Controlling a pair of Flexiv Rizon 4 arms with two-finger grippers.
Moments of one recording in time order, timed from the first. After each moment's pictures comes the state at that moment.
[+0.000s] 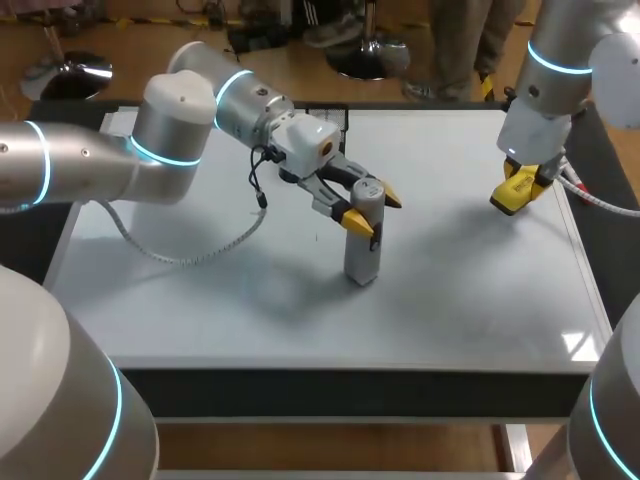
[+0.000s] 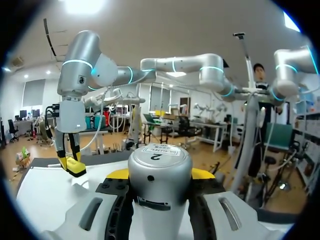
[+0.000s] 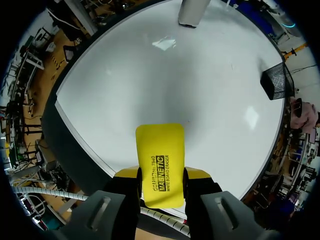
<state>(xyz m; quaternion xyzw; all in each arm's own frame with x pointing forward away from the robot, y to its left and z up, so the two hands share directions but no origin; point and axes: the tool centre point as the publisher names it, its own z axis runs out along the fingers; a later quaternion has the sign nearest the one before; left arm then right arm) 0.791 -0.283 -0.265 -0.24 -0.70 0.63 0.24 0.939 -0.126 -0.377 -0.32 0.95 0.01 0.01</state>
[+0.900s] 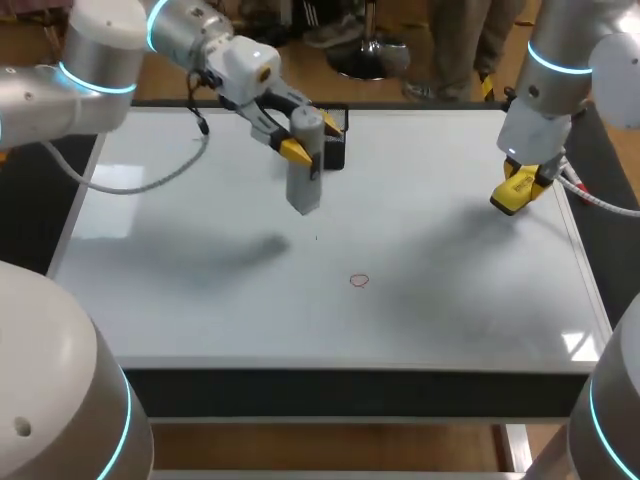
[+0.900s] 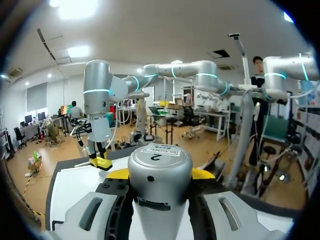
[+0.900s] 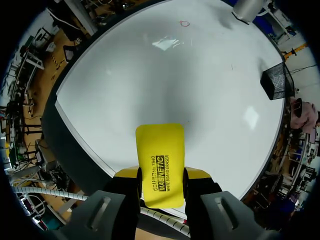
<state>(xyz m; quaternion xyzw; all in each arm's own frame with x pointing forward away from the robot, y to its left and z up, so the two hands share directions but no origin) 0.874 -0.187 -0.202 -0.25 -0.73 0.60 0.20 0.939 -0.126 -0.377 -0.32 0.95 0.01 0.01</state>
